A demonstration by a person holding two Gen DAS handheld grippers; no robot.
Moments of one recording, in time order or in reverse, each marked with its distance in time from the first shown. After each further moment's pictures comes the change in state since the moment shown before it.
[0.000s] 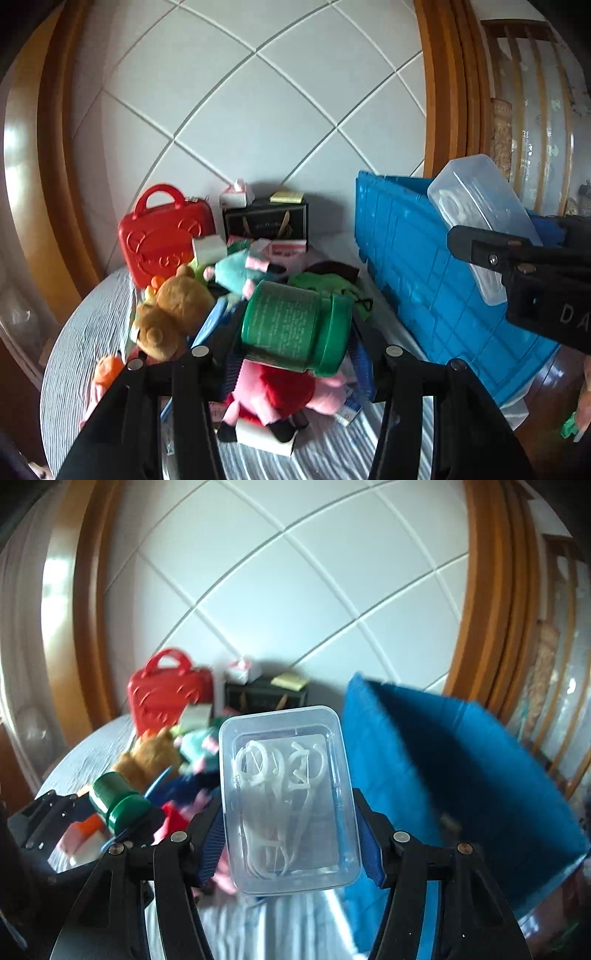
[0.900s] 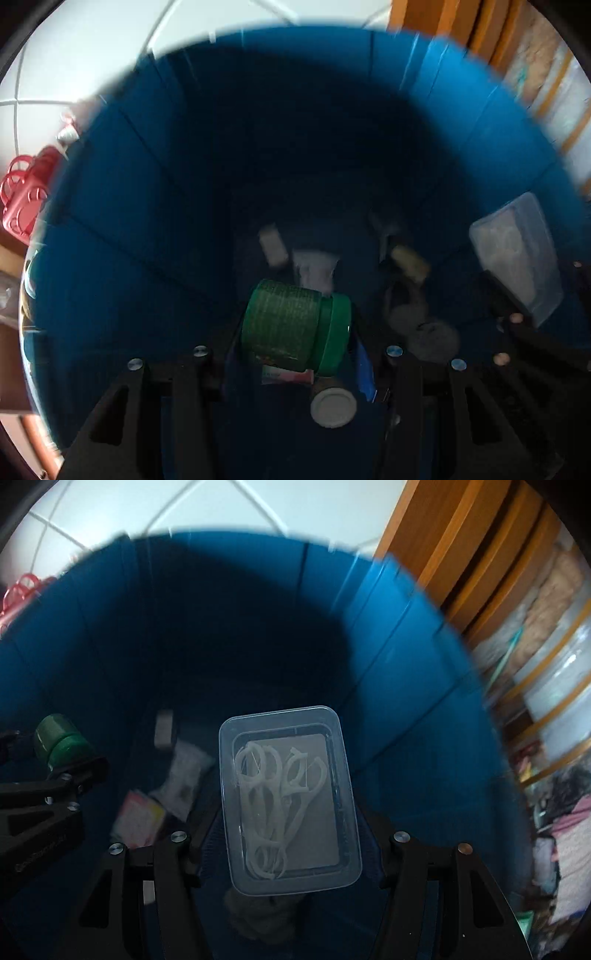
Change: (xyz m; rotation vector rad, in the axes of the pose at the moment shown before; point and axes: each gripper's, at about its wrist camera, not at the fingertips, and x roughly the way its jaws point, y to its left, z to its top) left arm 0.334 -0.363 0.086 0.019 0.830 0.052; right arm 0.268 -0.381 -0.051 -0.058 0.614 -0.026
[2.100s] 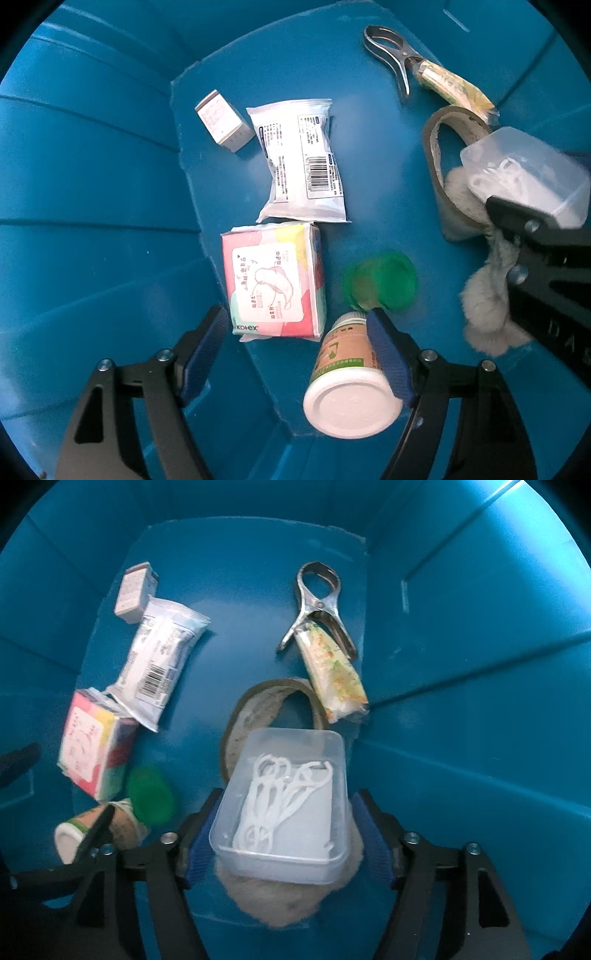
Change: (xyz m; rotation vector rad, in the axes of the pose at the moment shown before) left arm 0.122 -0.028 -0.059 0.200 0.311 0.123; right arm 0.149 0.019 -0.072 -0.139 0.416 0.155
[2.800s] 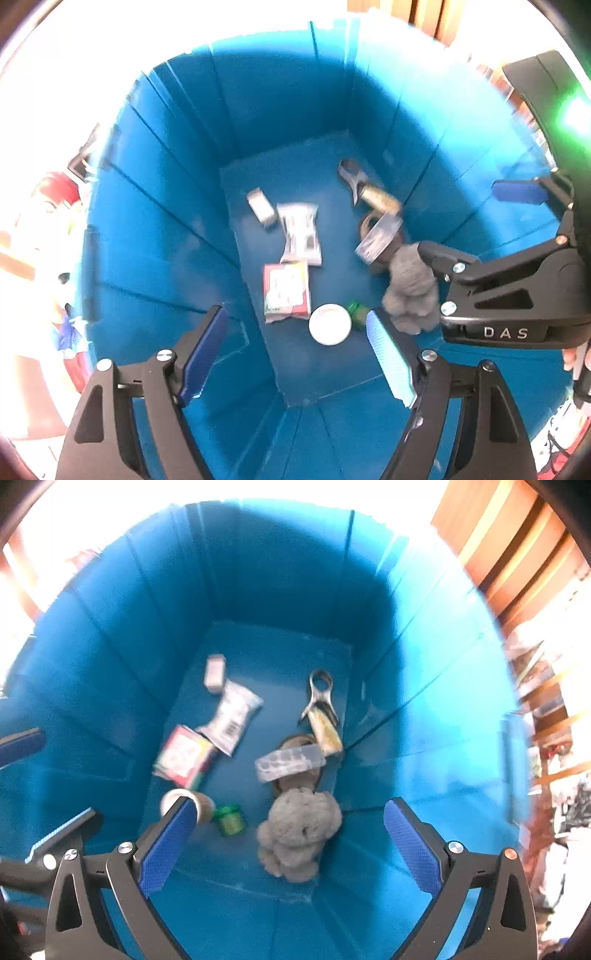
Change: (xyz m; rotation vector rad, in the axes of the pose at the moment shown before) left arm -0.196 0.064 -0.112 -0.050 -0.430 -0.157; right arm -0.195 0.022 -0.067 0.004 -0.347 0.007
